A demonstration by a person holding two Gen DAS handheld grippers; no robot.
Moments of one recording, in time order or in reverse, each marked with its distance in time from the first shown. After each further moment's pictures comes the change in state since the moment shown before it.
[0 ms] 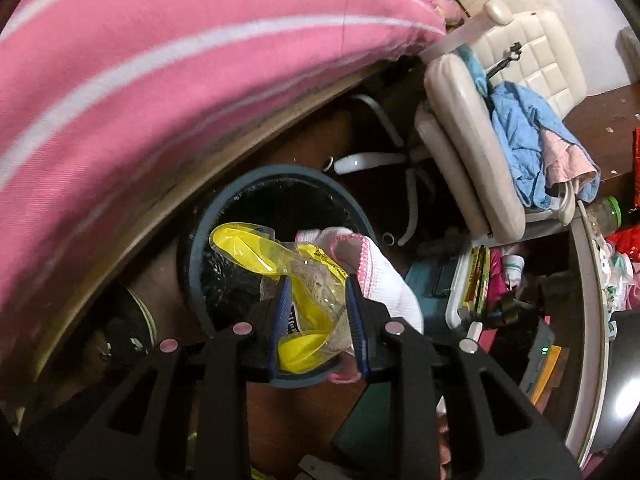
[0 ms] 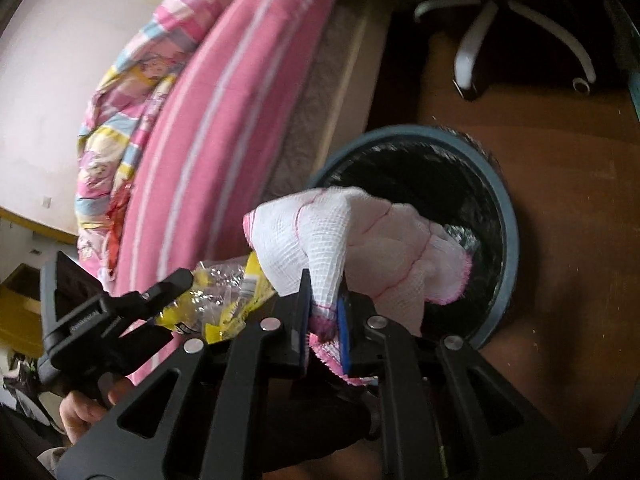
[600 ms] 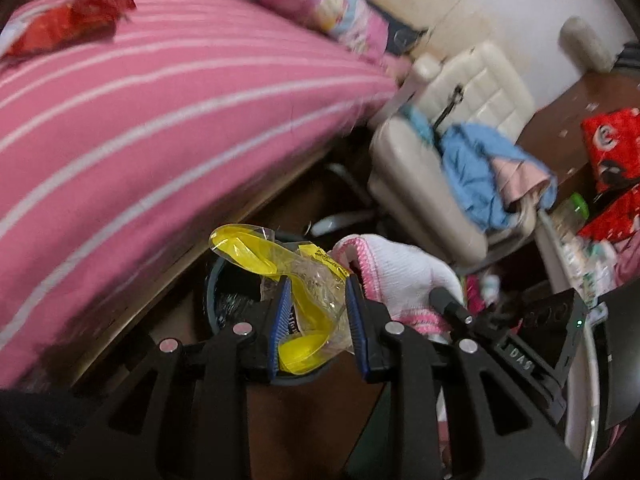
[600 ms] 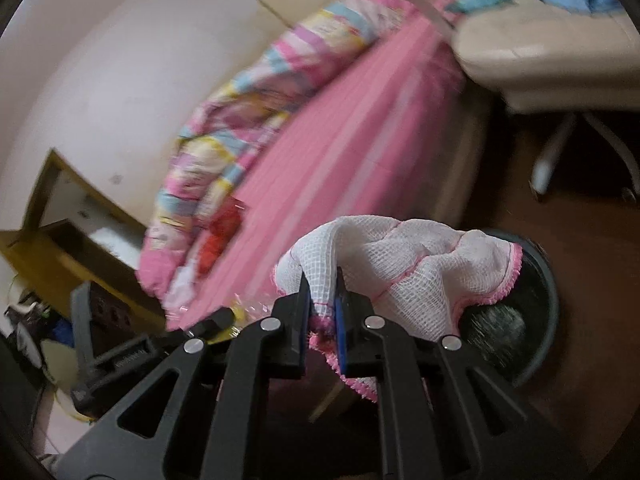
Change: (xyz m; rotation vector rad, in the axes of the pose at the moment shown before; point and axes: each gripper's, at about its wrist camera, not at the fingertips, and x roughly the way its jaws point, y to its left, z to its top) left arm -0.122 -0.038 -0.044 0.118 -0.253 -0.011; right arm -0.096 0.105 -0.010 -0.237 -0.188 0.195
